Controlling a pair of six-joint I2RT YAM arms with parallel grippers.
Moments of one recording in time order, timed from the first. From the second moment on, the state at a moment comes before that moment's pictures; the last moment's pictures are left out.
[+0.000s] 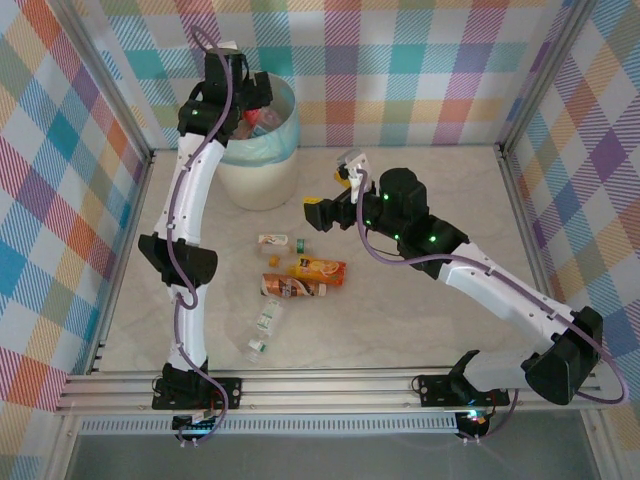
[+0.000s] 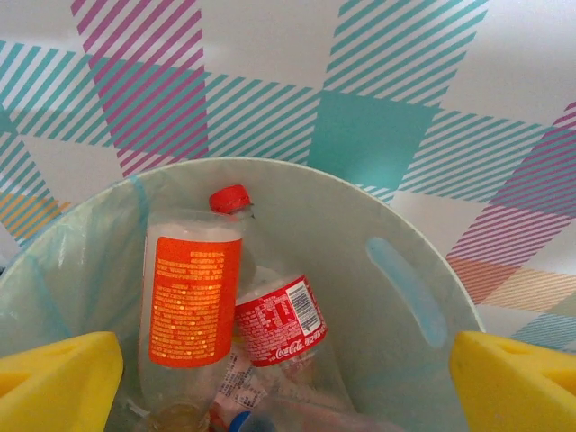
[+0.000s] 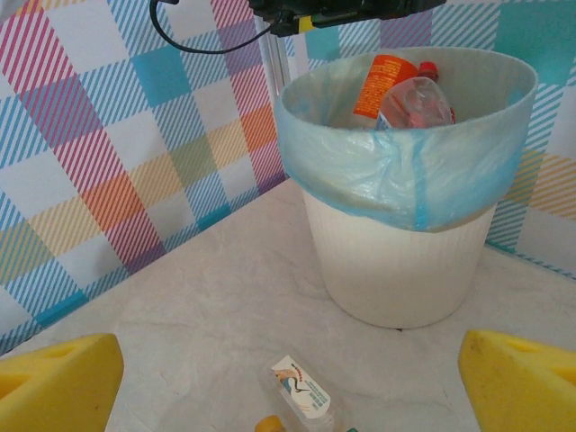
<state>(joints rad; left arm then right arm) -0.27 2.18 2.68 -0.88 -0.30 -0.27 0.77 1.30 1.23 -0.11 -0.14 0.12</state>
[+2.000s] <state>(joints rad) -0.21 1.58 2.13 -0.91 0.16 -0.40 0.73 1.54 1.35 -0.52 -0.31 -0.22</state>
